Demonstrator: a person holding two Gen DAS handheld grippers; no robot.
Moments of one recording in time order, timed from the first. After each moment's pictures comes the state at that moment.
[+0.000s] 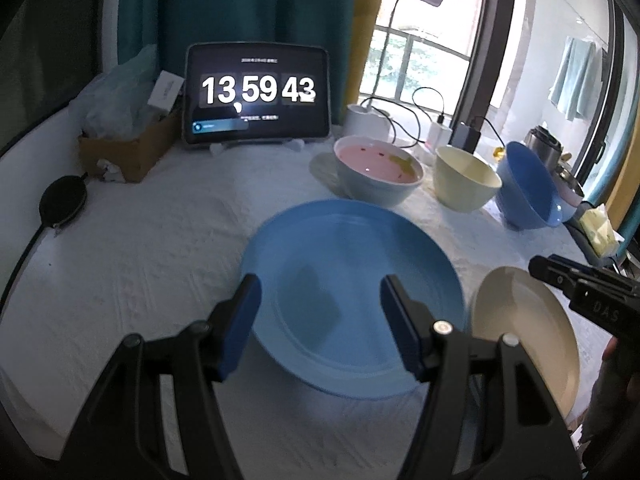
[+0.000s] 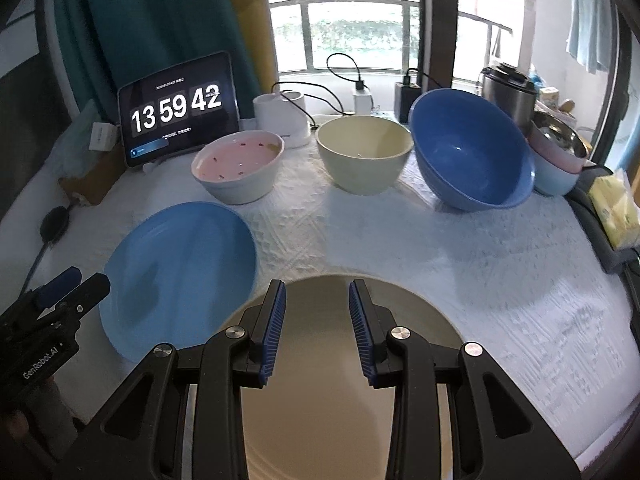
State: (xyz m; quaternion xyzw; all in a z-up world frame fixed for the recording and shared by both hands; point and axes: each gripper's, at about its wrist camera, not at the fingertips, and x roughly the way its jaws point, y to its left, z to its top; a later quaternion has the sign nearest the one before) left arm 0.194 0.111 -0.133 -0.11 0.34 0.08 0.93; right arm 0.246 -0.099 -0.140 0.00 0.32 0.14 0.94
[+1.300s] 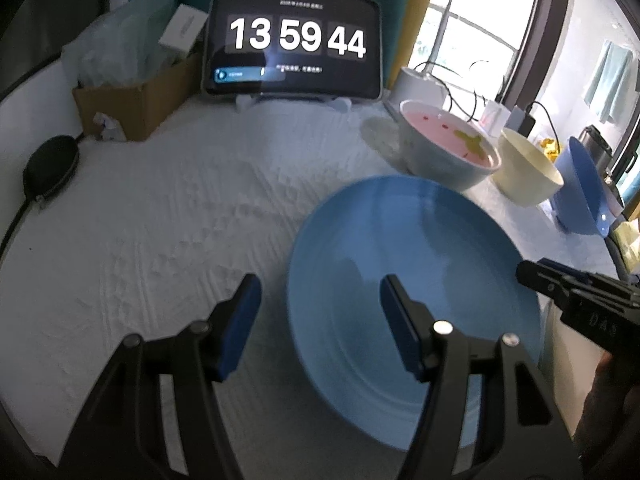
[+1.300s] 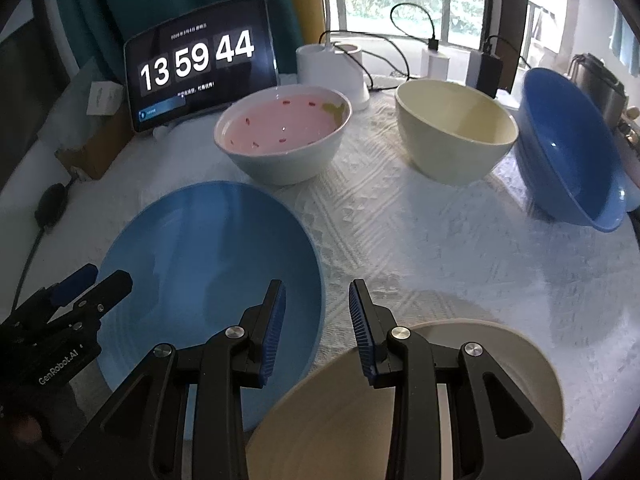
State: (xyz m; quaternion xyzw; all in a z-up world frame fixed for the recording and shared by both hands) left arm 0.240 0.154 -0.178 -0.13 0.40 0.11 0.90; right arm 0.313 -0.034 -0.176 -0.02 0.39 0.19 0.90
